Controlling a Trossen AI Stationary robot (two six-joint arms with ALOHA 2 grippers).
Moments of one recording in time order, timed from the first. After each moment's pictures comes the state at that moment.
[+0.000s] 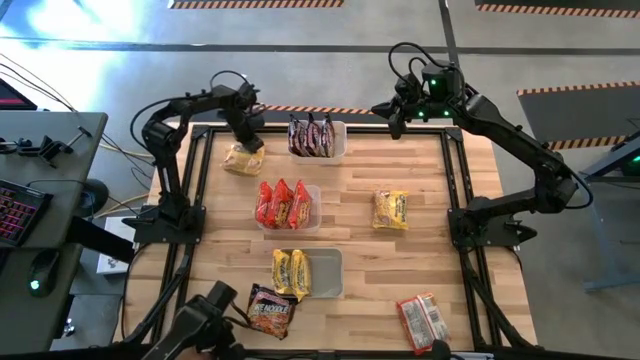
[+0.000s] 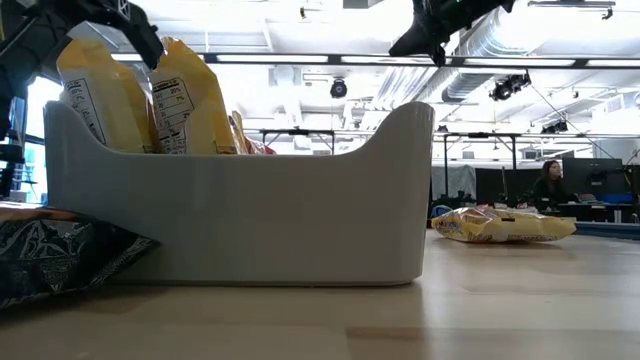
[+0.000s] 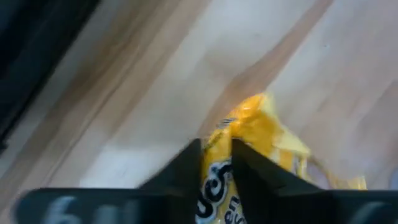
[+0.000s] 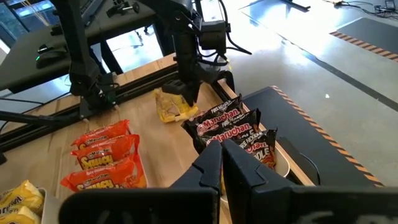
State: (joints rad) left arm 1.11 1.98 1.31 -0.95 0.27 0.45; right arm -0.75 1.28 1.33 -0.50 -0.41 0.00
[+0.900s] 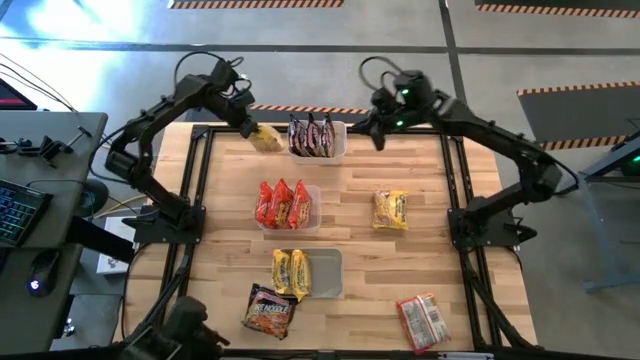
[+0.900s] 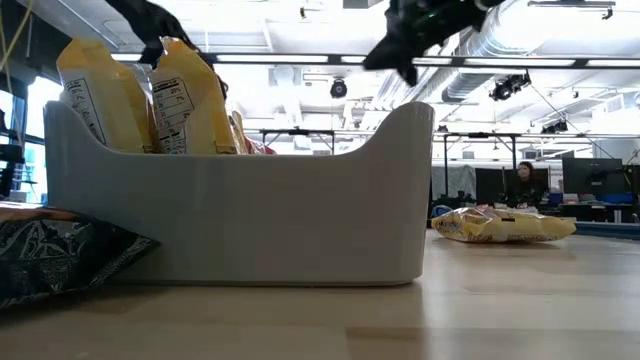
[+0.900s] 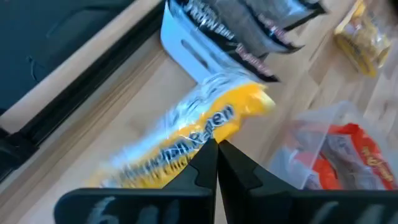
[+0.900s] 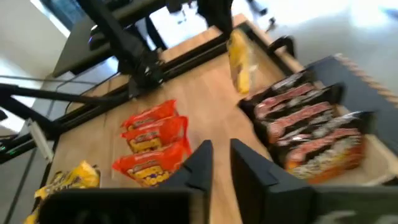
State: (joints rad) left arm 1.10 1.56 1.31 -0.98 0.50 0.28; right arm -0.63 1.43 1.33 -0.44 -0.53 0.10
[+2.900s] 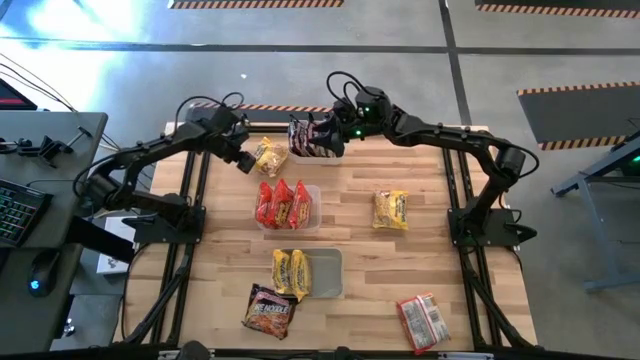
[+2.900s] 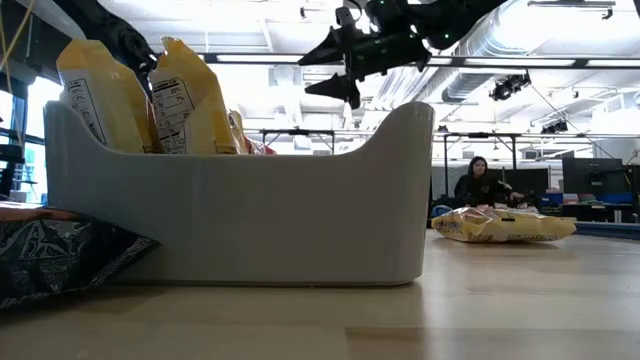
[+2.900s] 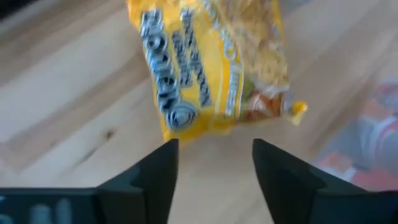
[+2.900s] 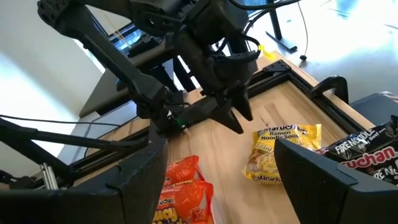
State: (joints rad) left arm 0.97 1.31 0.75 -0.62 0.25 0.01; right arm -0.51 1.71 1.33 0.09 -0.51 0.30
